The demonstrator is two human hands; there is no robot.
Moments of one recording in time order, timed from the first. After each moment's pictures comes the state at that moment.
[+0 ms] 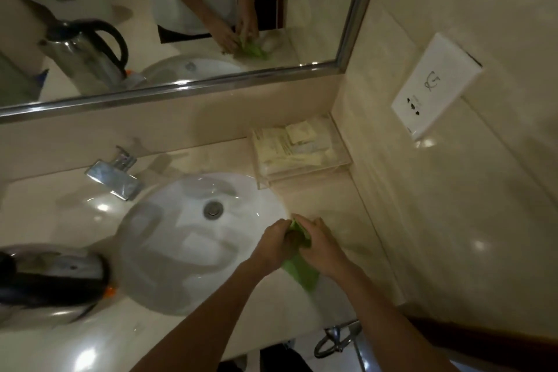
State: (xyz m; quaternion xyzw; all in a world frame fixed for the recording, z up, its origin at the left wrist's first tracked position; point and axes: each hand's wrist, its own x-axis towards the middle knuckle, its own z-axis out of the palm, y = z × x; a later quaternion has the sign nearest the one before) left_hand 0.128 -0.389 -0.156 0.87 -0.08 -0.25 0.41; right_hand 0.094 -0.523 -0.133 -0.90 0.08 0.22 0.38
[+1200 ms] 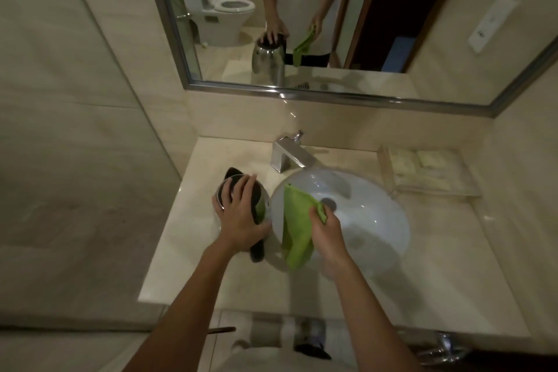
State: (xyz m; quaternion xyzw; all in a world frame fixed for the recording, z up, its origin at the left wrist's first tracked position) left_hand 0.027 0.010 -0.078 0.95 0.08 0.05 0.28; right_hand 0.030 -0.172 -0.056 -0.75 0.16 0.13 0.64
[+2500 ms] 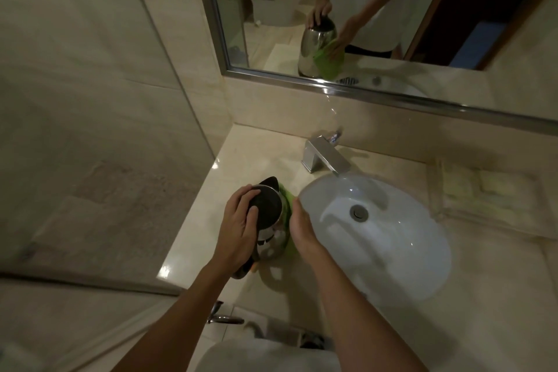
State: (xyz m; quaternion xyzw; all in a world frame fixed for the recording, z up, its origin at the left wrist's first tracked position) left_hand 0.007 0.024 -0.086 0.85 0.14 0.14 0.48; right_hand 0.086 -0.090 -0.120 -0.71 0.11 0.34 0.61
